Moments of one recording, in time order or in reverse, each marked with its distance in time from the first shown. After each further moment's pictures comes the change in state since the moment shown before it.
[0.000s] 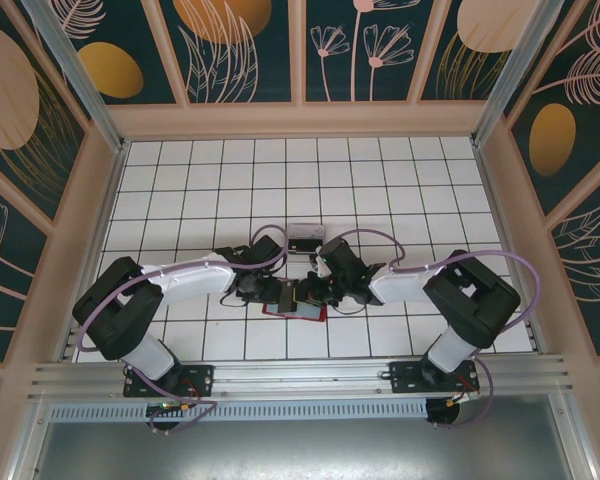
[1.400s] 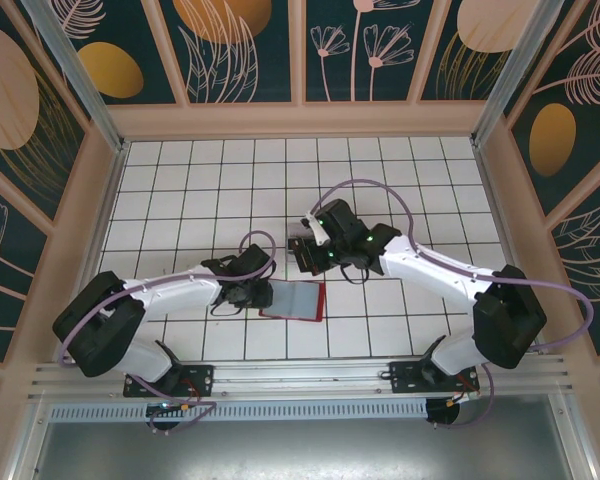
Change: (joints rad) left arm 0.000 -0.134 -0.138 0.082 -0.023 -0.061; right arm -0.022 -0.158 0.424 -0.655 0.359 -0.719
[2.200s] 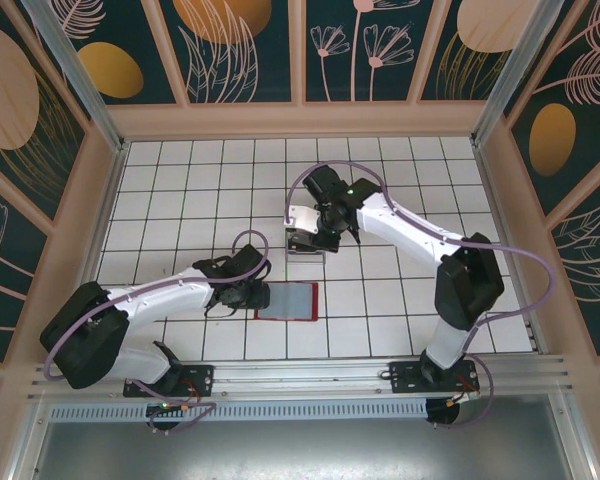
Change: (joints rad) left arm 0.000 -0.080 0.000 -0.082 -0.033 -0.016; right arm -0.095 0.300 0.437 -0.421 0.054 -1.014
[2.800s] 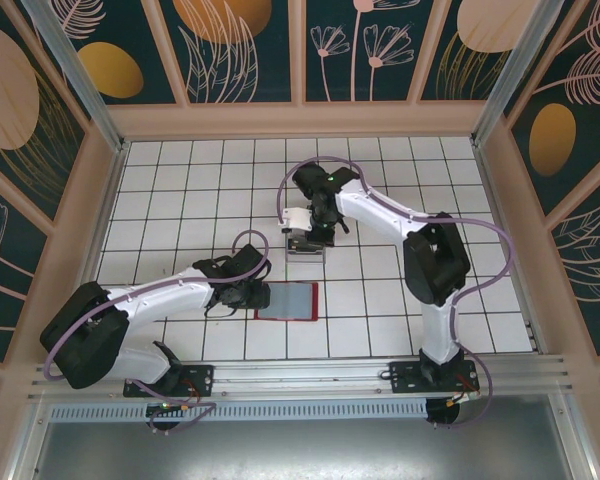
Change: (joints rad) left arm 0.000 0.000 0.002 0.000 0.000 0.004; right arm -0.024 0.232 0.181 -0.129 0.002 -0.105
